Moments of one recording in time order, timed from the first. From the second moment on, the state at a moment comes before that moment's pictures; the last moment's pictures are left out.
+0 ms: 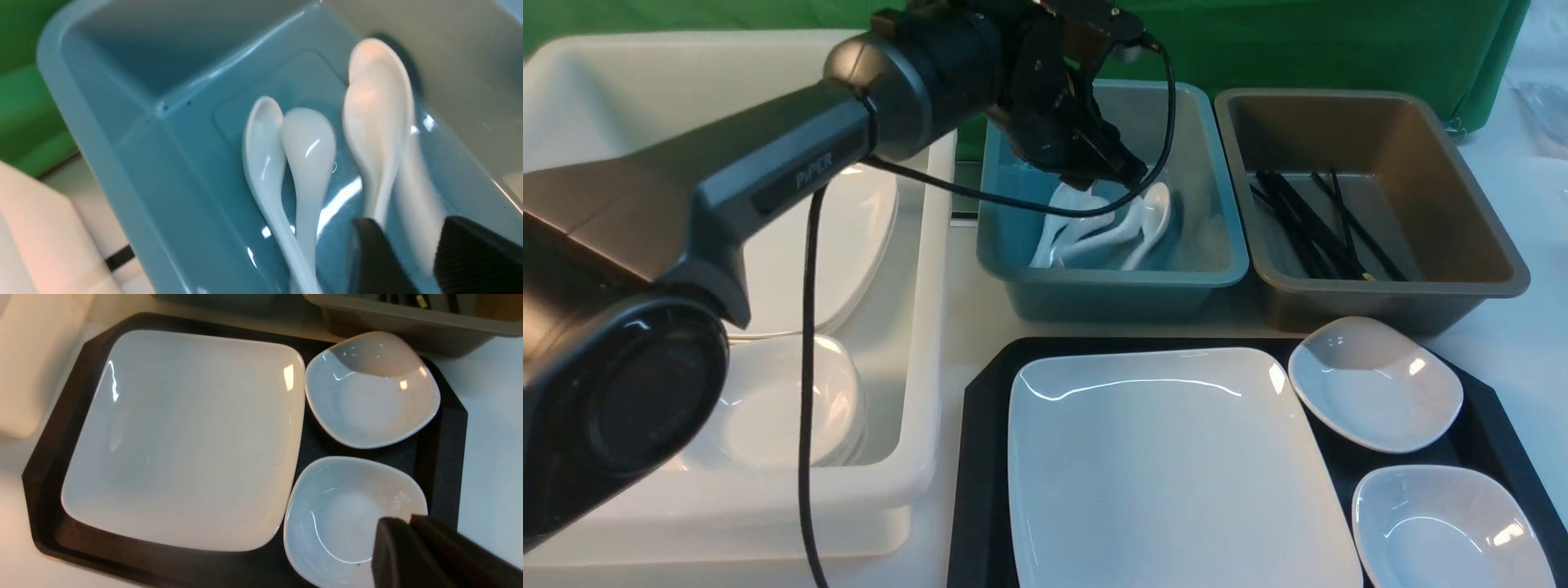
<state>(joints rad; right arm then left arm) 0.06 0.74 -0.95 0.23 0.99 -0.18 -0.49 2.21 -2.04 0.08 0.74 0.10</state>
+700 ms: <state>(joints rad) 0.21 1.13 -0.81 0.18 1.01 -0.44 -0.49 1.57 -1.71 0.05 1.07 0.05</state>
